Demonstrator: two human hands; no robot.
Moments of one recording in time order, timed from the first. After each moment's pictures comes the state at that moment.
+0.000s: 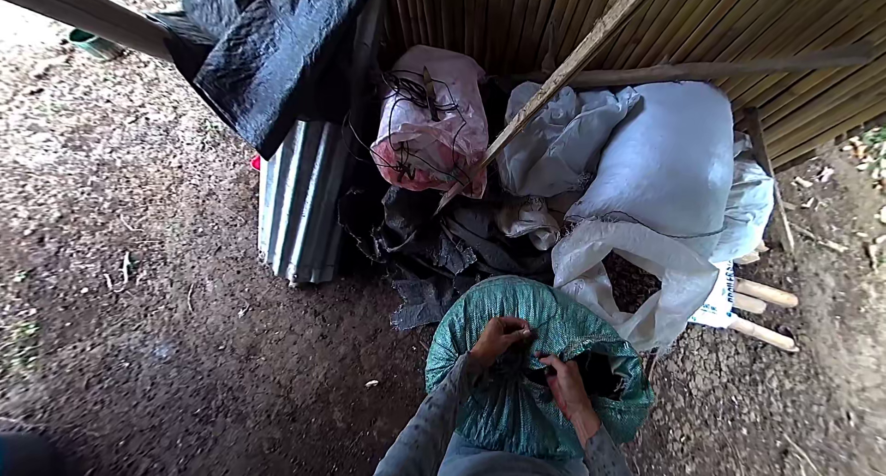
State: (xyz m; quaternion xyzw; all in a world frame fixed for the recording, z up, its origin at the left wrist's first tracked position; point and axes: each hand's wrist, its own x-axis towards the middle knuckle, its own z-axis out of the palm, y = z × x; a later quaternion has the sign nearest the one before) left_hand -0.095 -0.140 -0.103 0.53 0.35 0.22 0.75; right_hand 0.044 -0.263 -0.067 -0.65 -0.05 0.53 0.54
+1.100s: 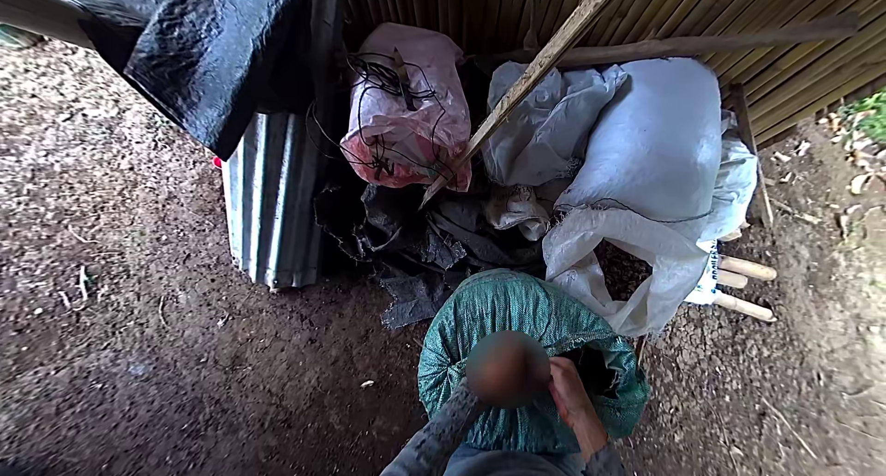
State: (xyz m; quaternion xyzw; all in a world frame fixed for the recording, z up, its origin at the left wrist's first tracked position) left_hand -0.101 -0.173 -0.075 0.81 0.26 0.11 0.51; right_hand 0.040 -0.257 -0.035 -0.72 -0.12 0.54 0.43
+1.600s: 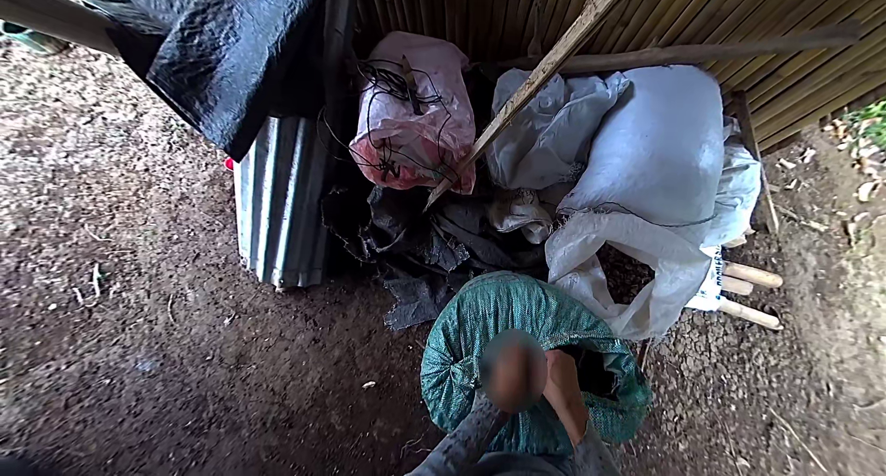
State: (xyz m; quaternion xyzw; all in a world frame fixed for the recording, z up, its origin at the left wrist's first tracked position) left_hand -0.074 -0.210 -0.090 0.80 0.39 0.22 0.40; right_hand 0.032 -0.226 -0.001 -0.83 -0.38 0.41 0.00
